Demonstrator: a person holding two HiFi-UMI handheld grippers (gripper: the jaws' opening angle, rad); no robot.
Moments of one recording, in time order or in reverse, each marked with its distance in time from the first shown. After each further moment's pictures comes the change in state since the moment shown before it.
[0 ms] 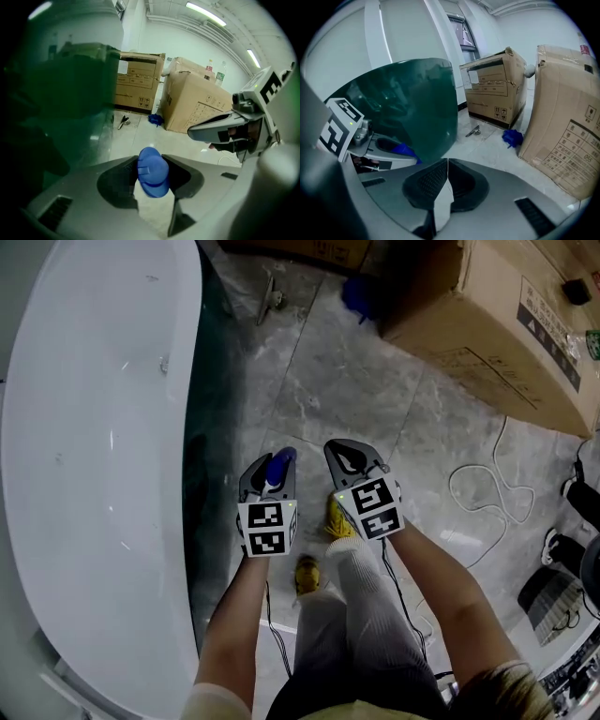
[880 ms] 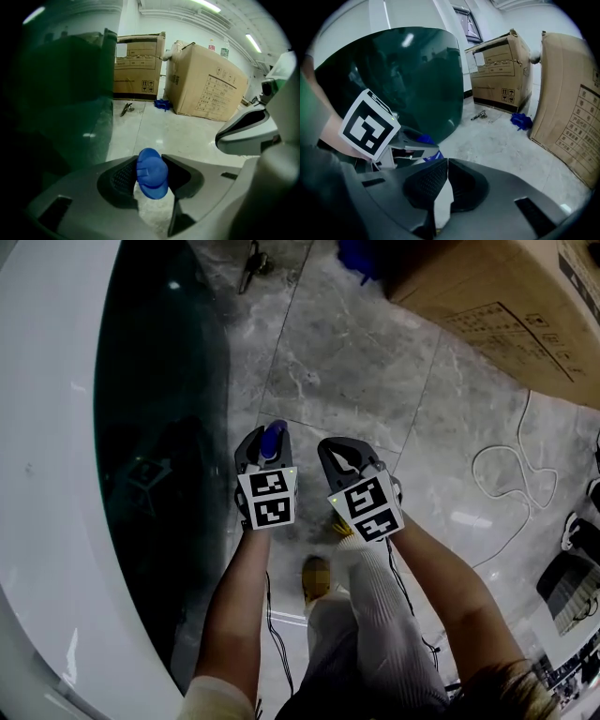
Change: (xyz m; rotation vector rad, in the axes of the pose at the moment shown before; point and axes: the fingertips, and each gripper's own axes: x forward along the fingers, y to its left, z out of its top) left arm 0.106 0.040 -0.083 0.068 0.027 0.080; right arm 0.069 0.016 -0.107 -0.041 0.058 0.022
